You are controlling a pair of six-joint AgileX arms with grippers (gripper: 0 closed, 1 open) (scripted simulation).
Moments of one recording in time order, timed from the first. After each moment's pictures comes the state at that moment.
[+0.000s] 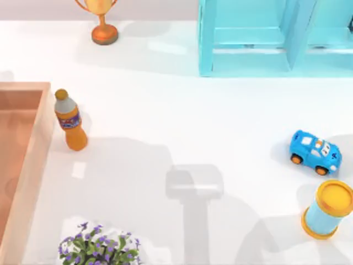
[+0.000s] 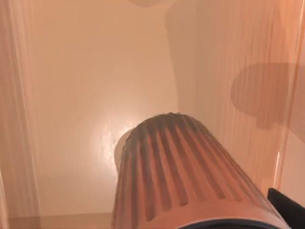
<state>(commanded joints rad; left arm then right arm) 0.26 1.76 1.64 -1.43 0.09 0.28 0.00 0.00 0.00 0.00 0.00 0.00</state>
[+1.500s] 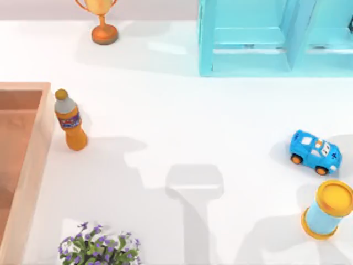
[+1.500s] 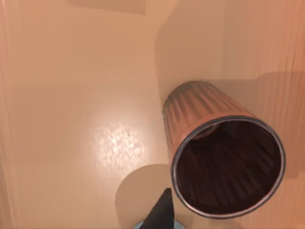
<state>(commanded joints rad) 0.27 1.77 1.39 -1.18 0.10 0.29 0.00 0.00 0.00 0.00 0.00 0.00</state>
